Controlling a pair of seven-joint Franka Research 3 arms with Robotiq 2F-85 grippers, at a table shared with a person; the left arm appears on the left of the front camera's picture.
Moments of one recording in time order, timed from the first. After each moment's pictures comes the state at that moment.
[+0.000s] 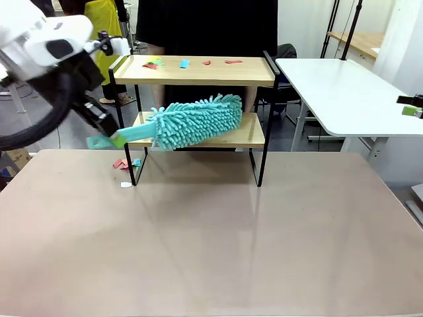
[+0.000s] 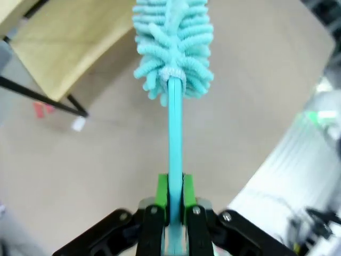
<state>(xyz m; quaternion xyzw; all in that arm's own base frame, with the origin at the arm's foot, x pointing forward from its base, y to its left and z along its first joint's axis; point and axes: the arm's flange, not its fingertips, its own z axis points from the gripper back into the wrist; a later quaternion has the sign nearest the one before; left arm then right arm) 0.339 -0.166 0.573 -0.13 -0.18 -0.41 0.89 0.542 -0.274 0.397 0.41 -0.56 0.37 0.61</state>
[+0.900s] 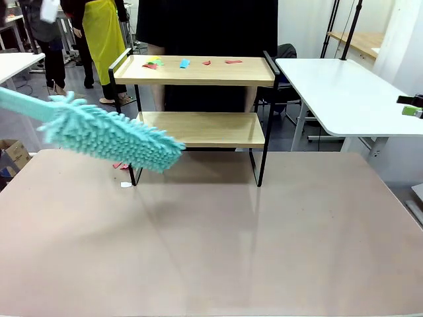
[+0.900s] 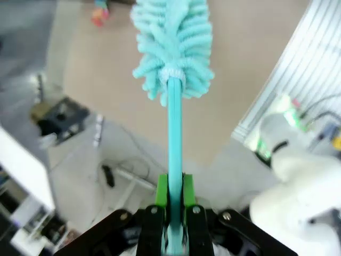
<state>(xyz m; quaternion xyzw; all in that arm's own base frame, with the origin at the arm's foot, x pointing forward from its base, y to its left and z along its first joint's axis) 0.265 -0.120 0.694 0.16 -0.01 -0.55 0.82 0.542 -0.274 0.397 0.41 -0.56 0.37 0.61</state>
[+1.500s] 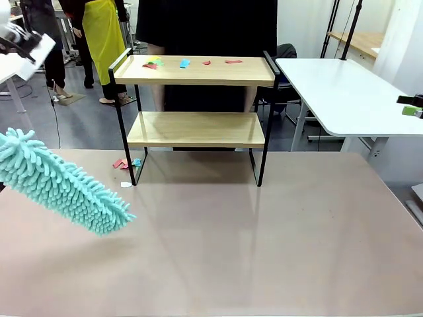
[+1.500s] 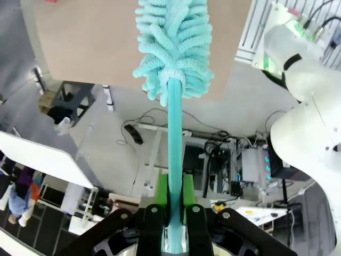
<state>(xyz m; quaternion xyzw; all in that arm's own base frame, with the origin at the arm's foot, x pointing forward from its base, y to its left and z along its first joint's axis) 0.265 -0.134 0.668 0.23 0.14 -0.65 0.71 0.542 -0.274 0.397 0.41 -0.56 0.37 0.61</state>
